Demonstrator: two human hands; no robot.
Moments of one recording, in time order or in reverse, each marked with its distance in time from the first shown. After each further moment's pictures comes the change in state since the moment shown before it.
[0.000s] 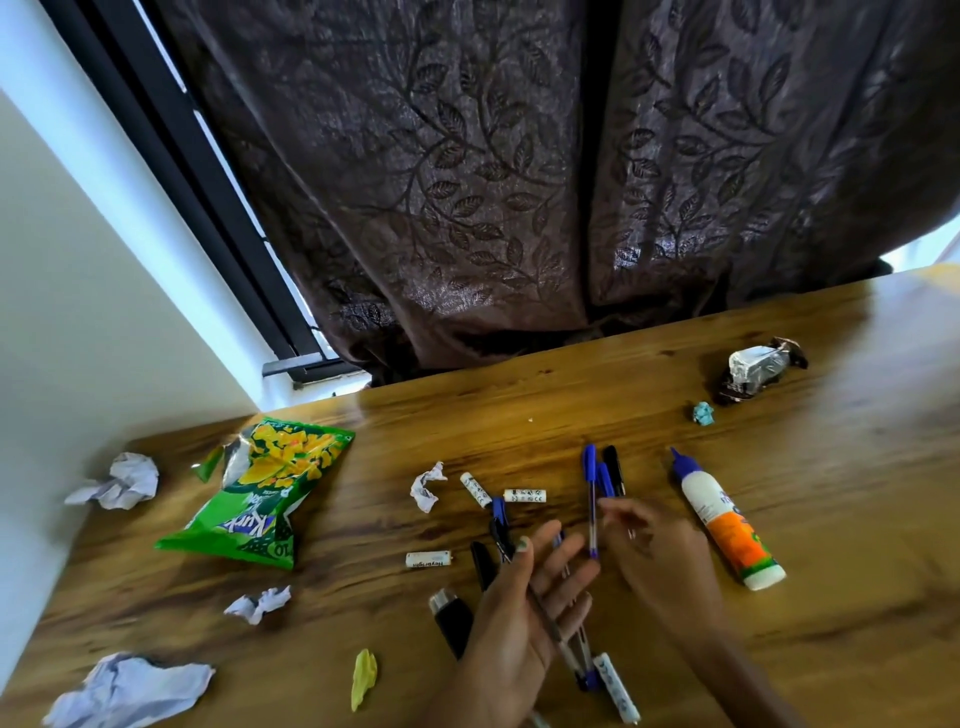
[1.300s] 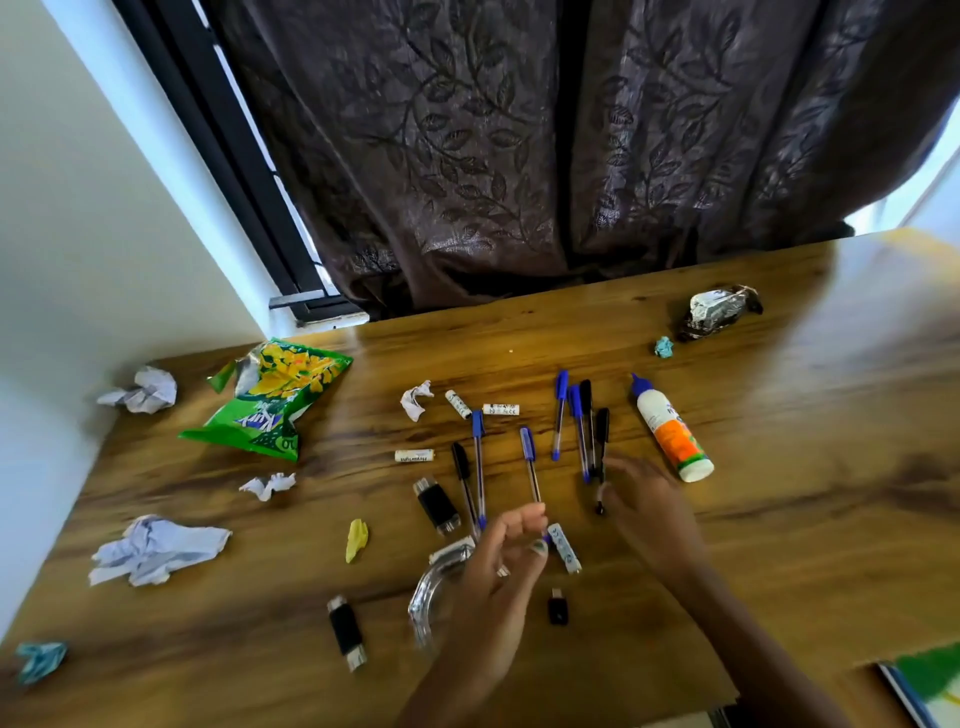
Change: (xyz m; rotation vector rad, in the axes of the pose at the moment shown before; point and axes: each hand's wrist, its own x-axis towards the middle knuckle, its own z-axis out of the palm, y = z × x) left_hand -0.079 -0.071 -0.009 0.814 0.066 0.516; right_hand -0.051 0.045 -0.023 -0.181 -0.122 0.016
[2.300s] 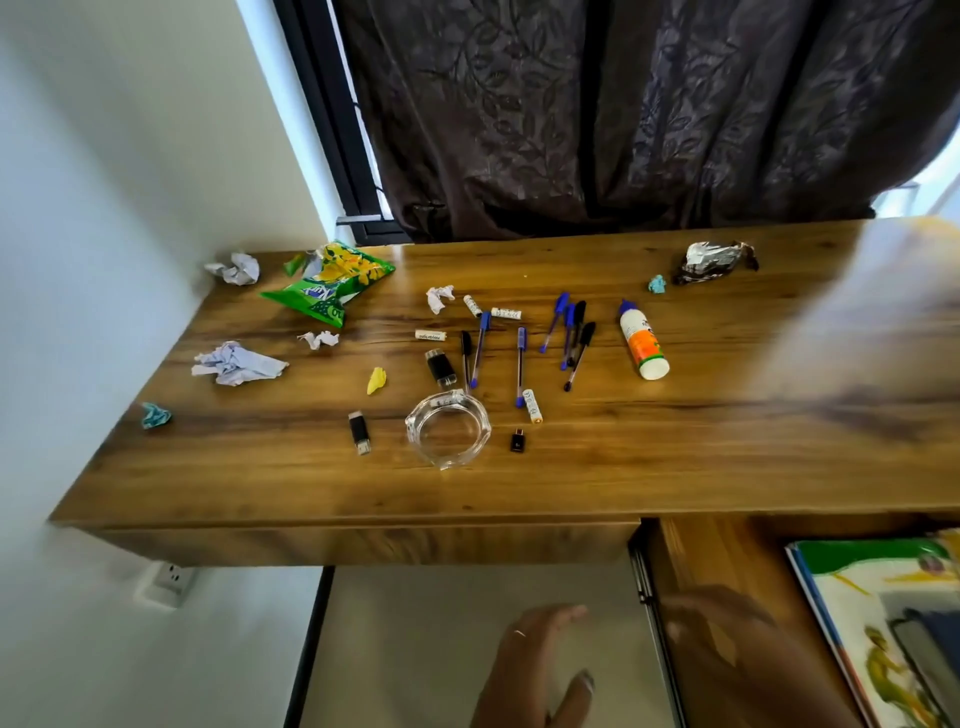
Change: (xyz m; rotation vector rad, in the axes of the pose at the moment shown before) left_hand -0.207 -0.096 0.118 0.439 0.048 0.135; right_hand -0.233 0.076 -0.095 -0.278 -0.381 -0.284
